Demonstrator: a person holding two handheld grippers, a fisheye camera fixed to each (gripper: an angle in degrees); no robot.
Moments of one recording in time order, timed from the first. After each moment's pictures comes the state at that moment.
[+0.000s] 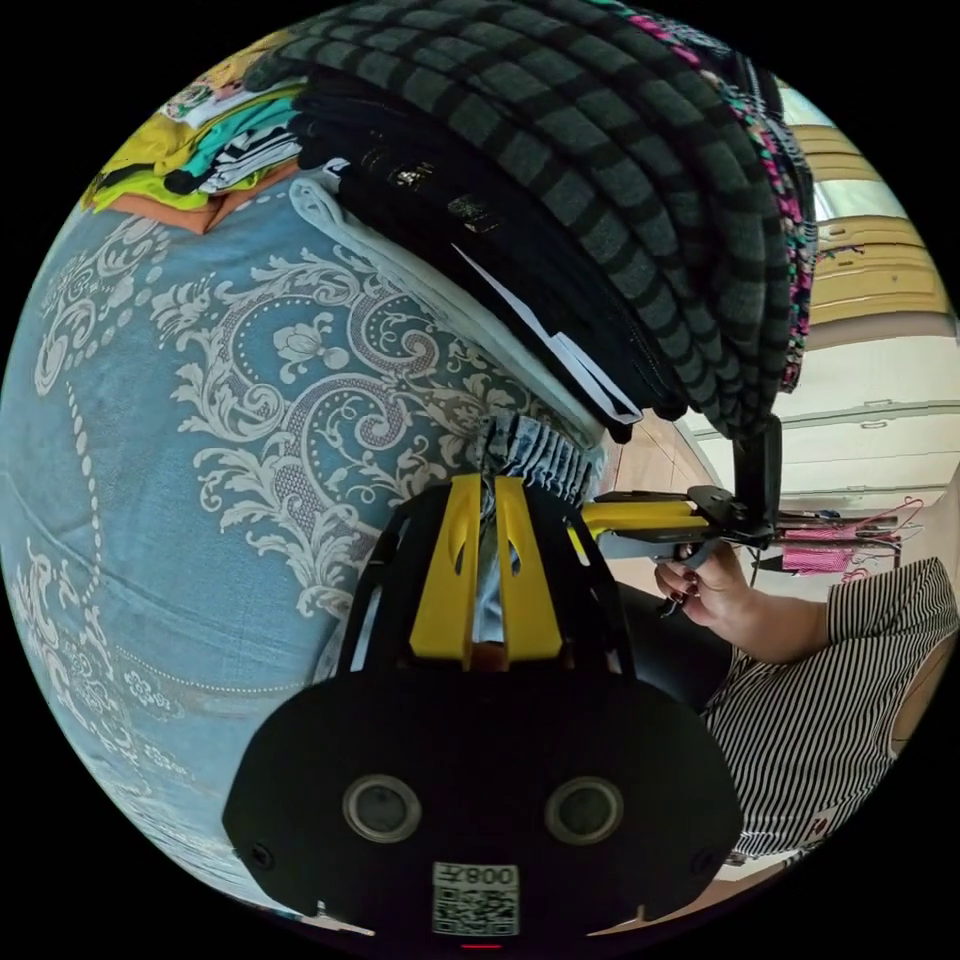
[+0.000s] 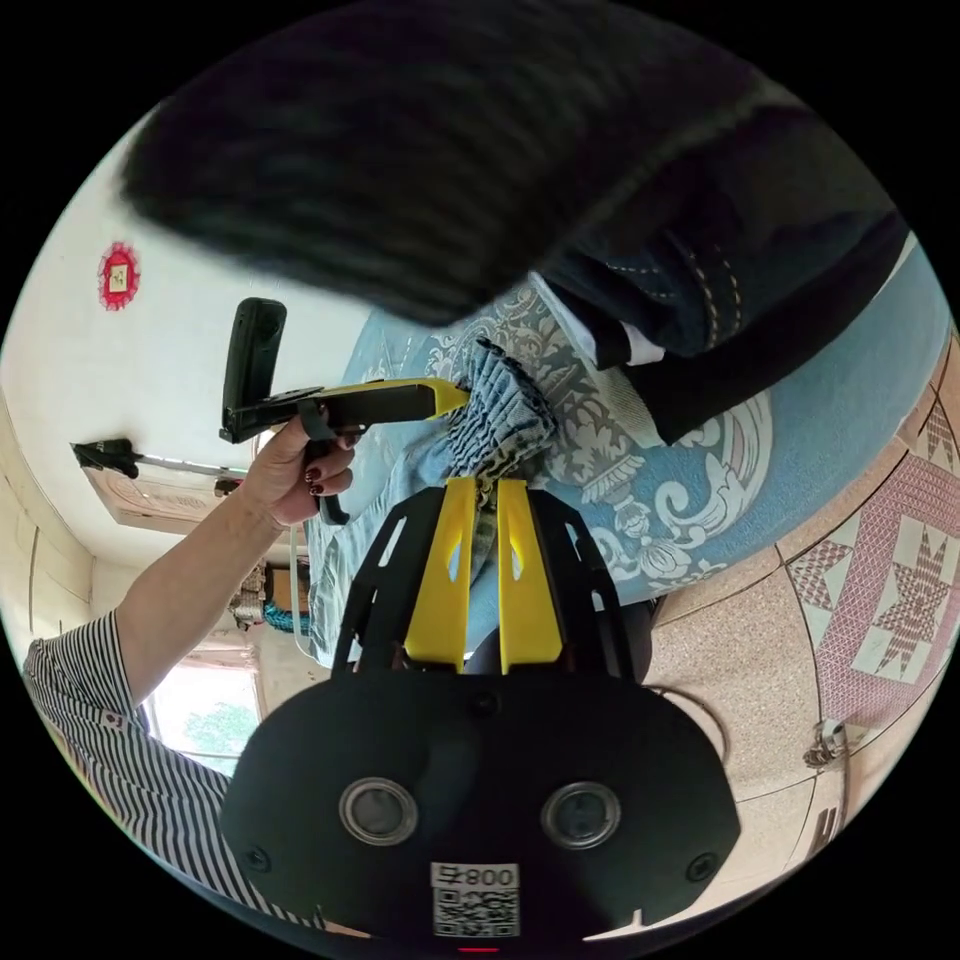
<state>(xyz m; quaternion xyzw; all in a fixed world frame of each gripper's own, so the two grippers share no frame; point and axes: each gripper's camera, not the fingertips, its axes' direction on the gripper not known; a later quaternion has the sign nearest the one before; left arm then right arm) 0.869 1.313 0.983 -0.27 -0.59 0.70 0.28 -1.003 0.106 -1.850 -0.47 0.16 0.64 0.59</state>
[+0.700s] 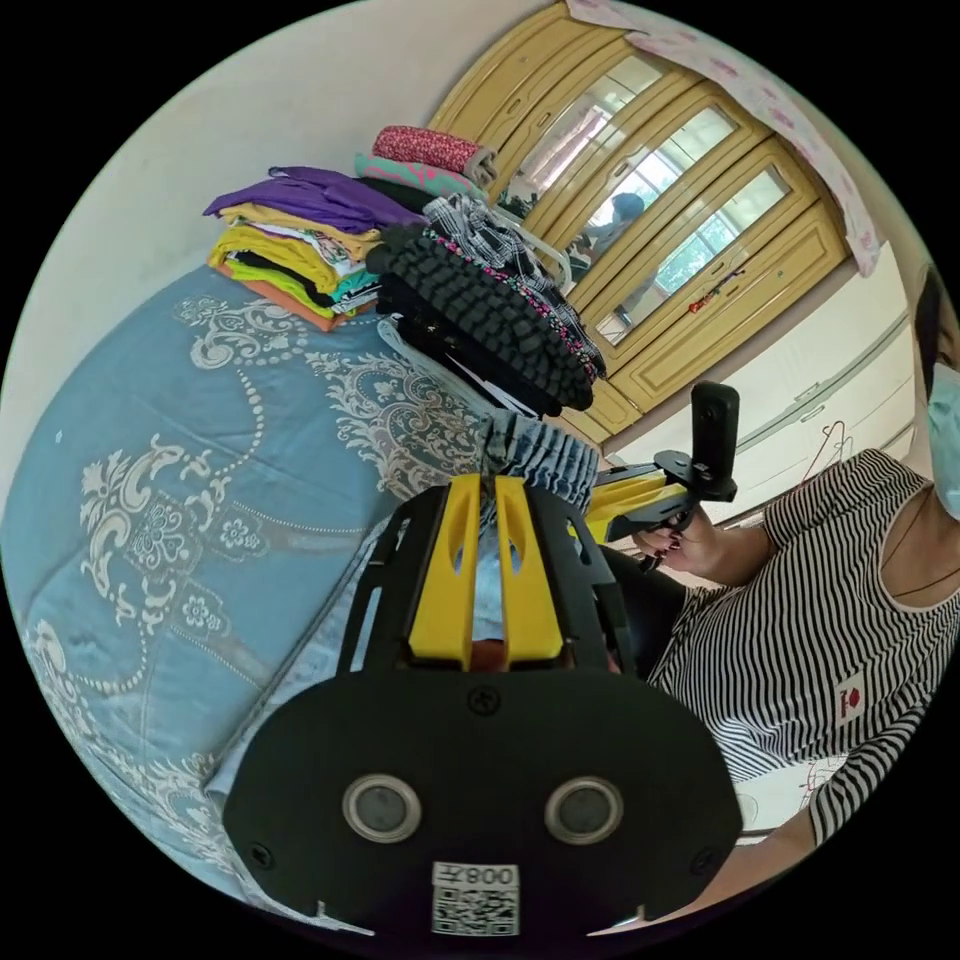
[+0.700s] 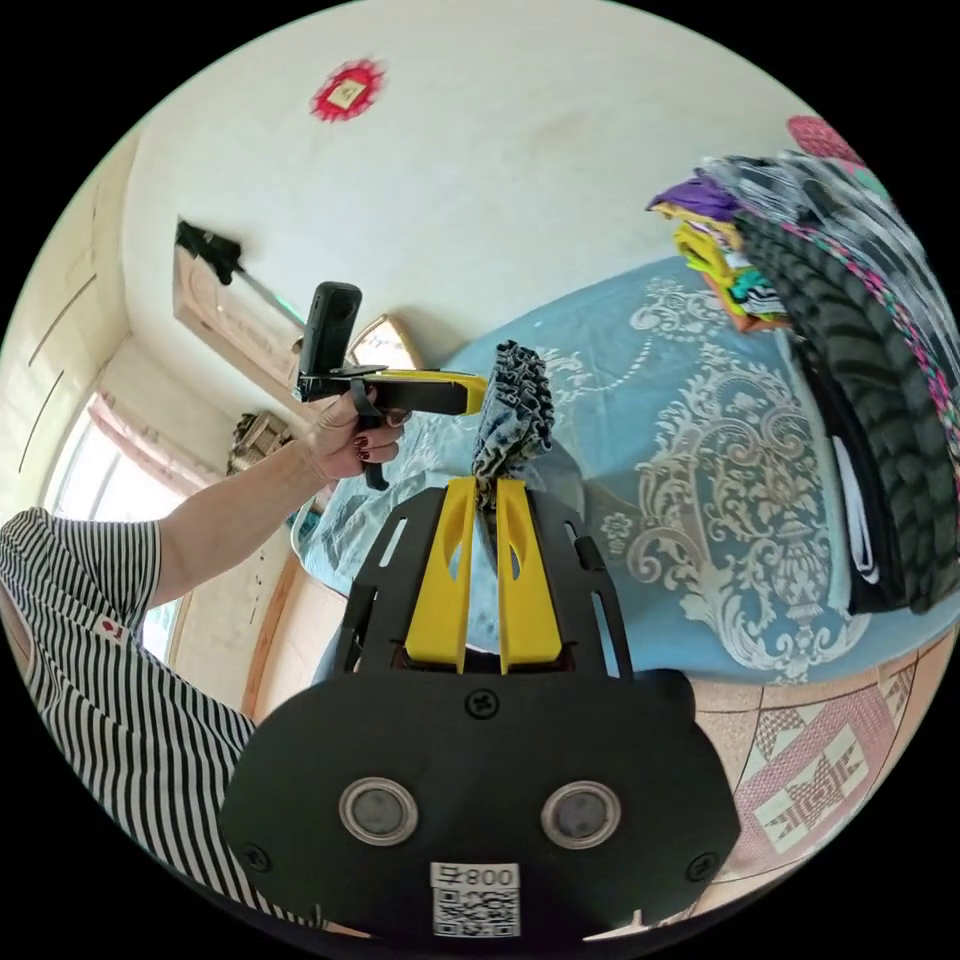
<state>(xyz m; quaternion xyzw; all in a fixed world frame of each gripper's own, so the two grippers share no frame) 0.959 1.324 0.715 -0.24 -0.44 0.81 0.31 -1.133 -0.067 -1.583 -0.50 0.01 0.46 0.74</state>
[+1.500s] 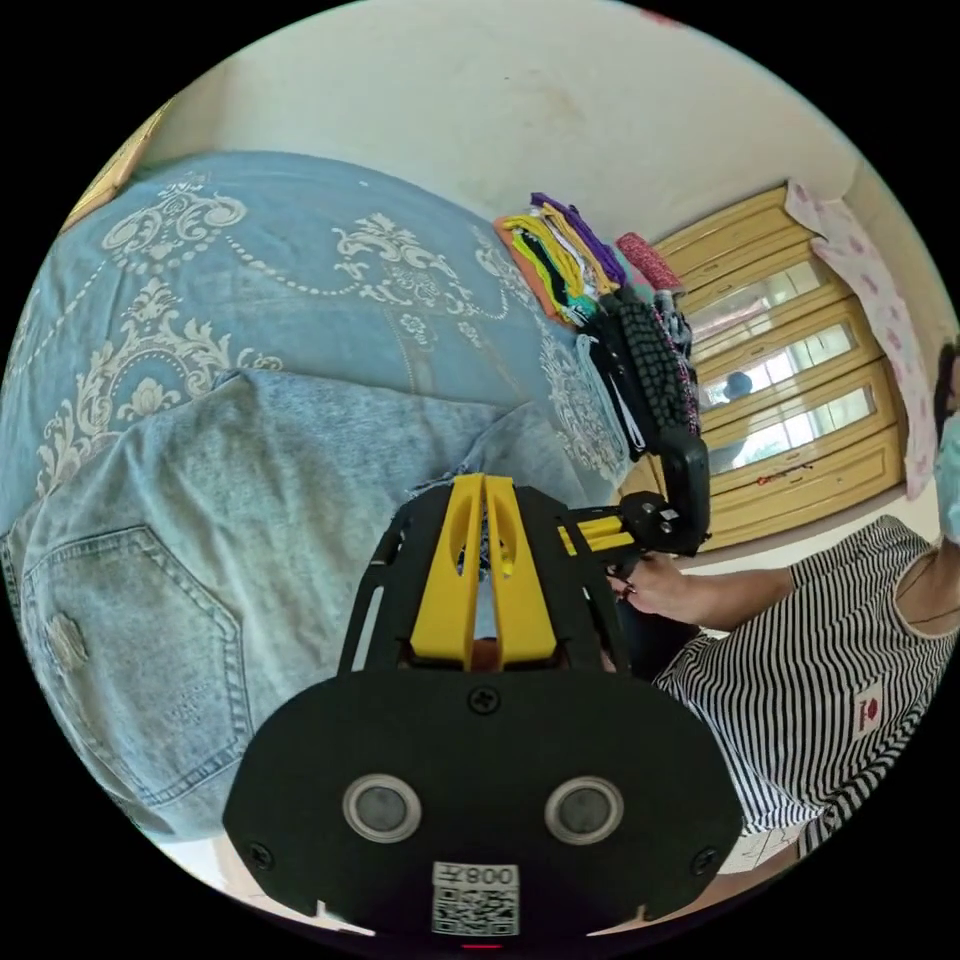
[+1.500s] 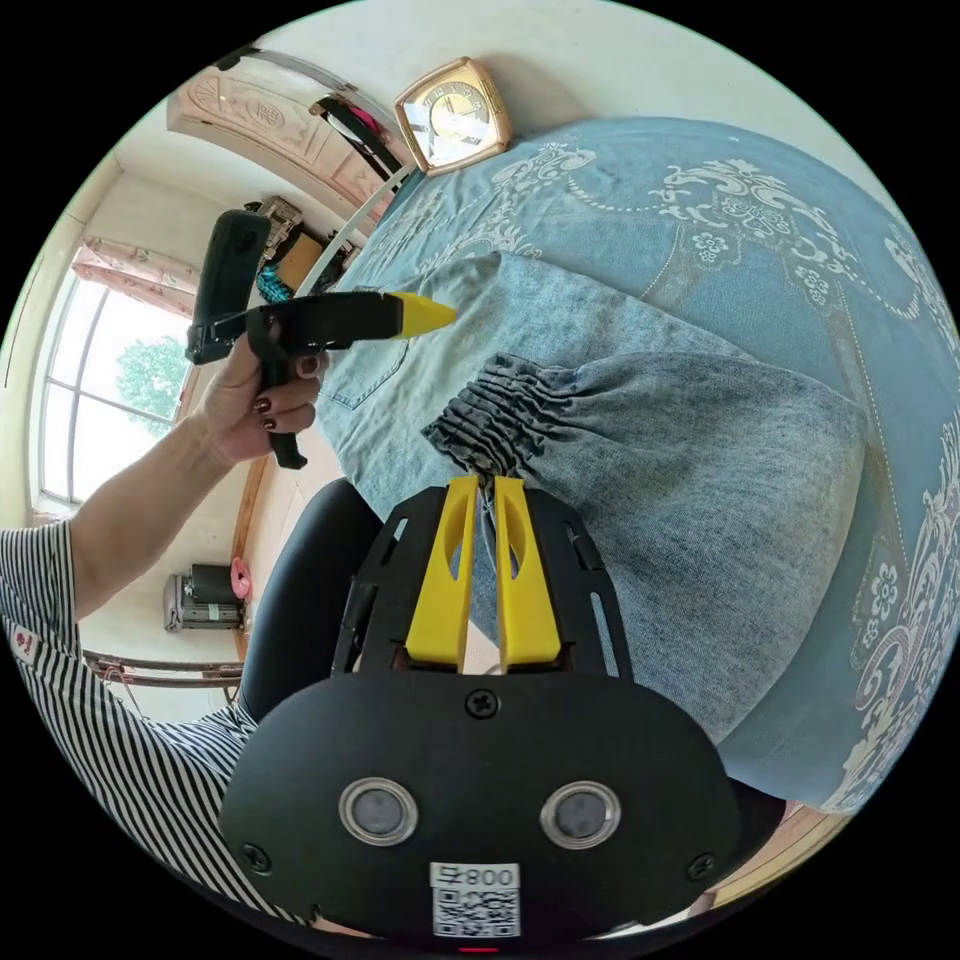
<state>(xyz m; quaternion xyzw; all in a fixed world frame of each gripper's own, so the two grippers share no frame) 0.923 1.130 0.404 -0.03 -0.39 0.75 0.54 -1.415 0.073 -1.270 -0.68 -0.20 0.35 0.61</state>
